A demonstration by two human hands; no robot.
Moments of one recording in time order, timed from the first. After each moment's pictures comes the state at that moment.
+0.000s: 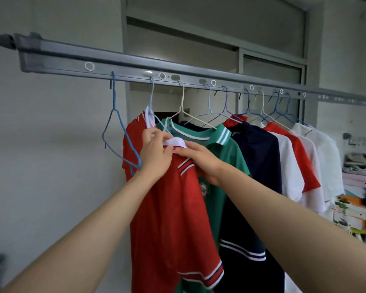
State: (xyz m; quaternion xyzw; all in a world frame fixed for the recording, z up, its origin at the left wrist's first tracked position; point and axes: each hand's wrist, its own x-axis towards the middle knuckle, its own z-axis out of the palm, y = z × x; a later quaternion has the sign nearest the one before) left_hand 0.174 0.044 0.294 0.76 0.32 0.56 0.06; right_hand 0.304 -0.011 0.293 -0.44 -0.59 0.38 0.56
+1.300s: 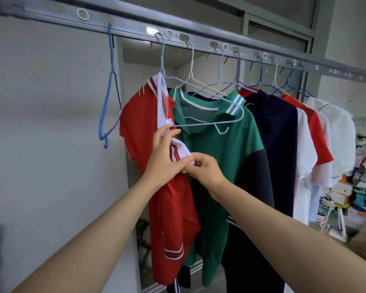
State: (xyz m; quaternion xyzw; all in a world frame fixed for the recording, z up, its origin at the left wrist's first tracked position) left_hand 0.184 0.060 0.210 0.80 0.21 0.54 0.15; right_hand 0.301 -0.011 0.197 -0.48 -0.57 0.25 0.62
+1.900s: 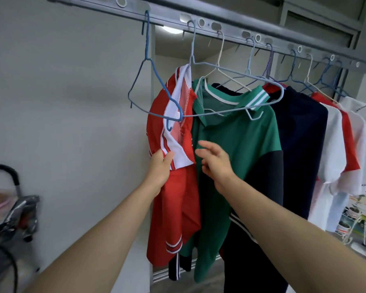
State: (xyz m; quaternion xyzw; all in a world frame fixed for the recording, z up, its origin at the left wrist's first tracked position) left_hand 0.128 0.086 0.168 0.65 0.38 0.56 0.35; right_hand 0.256 0.015 0.195 -0.49 -0.45 0.32 0.67
